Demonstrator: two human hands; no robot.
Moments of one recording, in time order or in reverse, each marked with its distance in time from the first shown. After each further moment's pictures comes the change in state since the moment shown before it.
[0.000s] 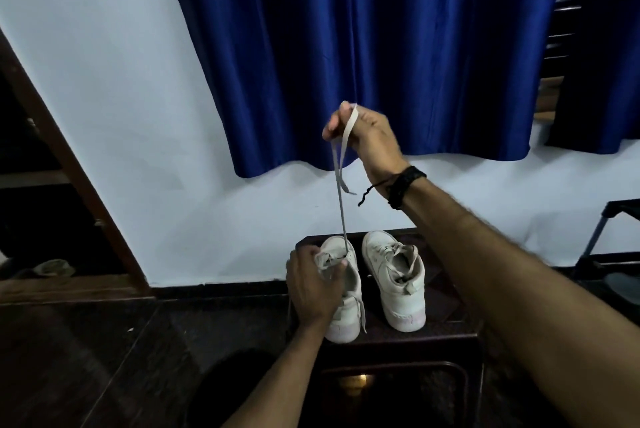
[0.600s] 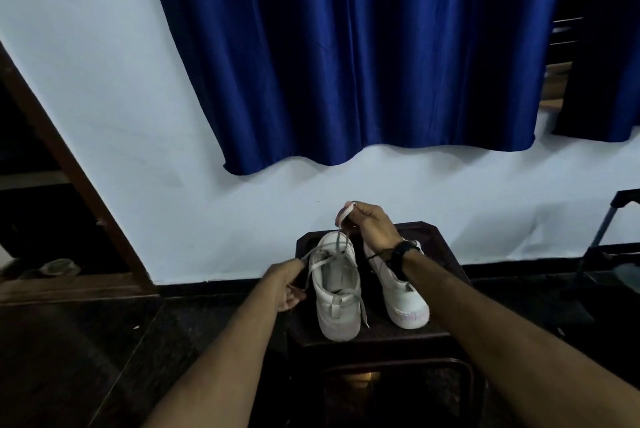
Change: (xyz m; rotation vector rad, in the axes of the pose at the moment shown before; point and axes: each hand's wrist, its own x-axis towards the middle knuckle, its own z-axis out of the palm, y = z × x) left_hand 0.063 -0.029 -0.030 -0.086 -0.616 -1.104; right_hand -0.073 0.135 -0.021 -0.138 0.021 0.374
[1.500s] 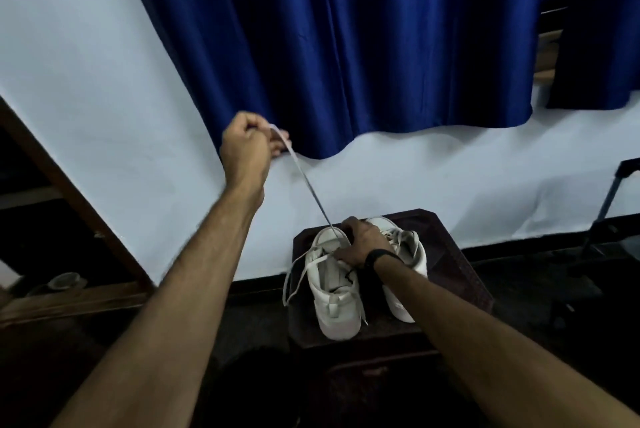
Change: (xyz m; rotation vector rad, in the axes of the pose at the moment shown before) left_hand -0.123 0.145 -0.024 -0.362 0.255 1.111; right_hand -0.002 0.036 0.002 -0.803 -0.027 0.303
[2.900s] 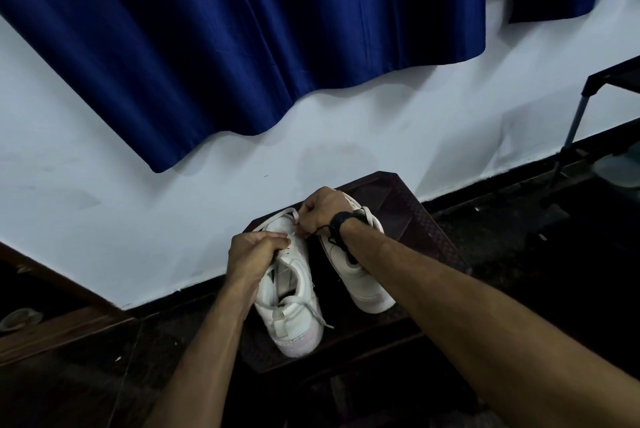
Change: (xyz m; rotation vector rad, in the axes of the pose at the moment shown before) left_hand -0.066 -0.190 0.034 0.357 -0.297 -0.564; right_hand 0.046 0.026 -0.013 0.086 -0.018 0.050
